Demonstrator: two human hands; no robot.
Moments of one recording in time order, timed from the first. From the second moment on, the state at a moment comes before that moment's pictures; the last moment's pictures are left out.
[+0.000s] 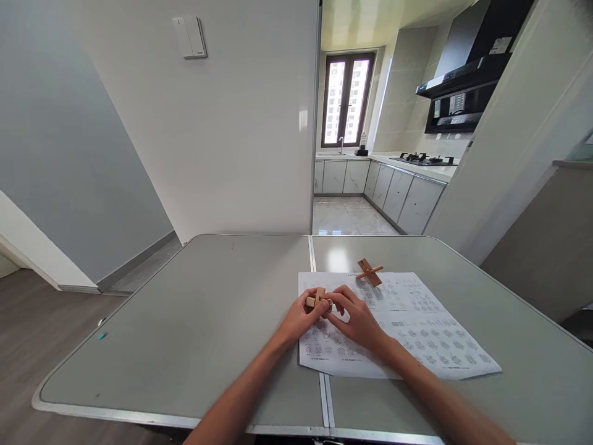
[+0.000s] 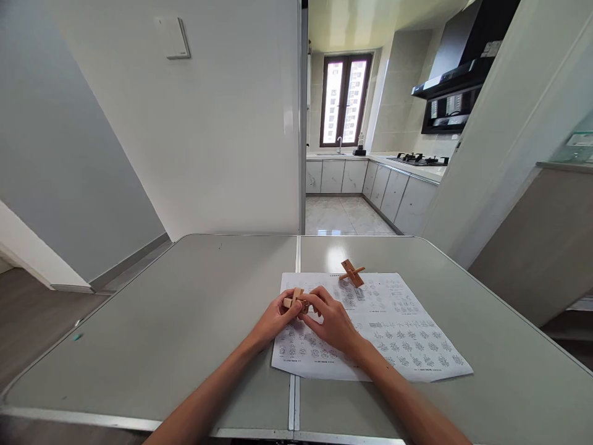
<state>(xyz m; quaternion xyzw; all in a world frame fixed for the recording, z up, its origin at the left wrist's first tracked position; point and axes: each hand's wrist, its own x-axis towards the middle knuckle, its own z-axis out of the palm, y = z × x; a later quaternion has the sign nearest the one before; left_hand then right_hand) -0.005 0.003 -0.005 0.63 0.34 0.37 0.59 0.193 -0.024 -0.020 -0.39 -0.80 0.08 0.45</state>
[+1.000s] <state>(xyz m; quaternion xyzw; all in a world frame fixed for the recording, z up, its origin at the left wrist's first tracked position) -0.003 0.018 -0.020 0.46 0.39 0.53 0.60 0.195 -0.012 -0.040 -0.51 -0.74 0.09 0.43</state>
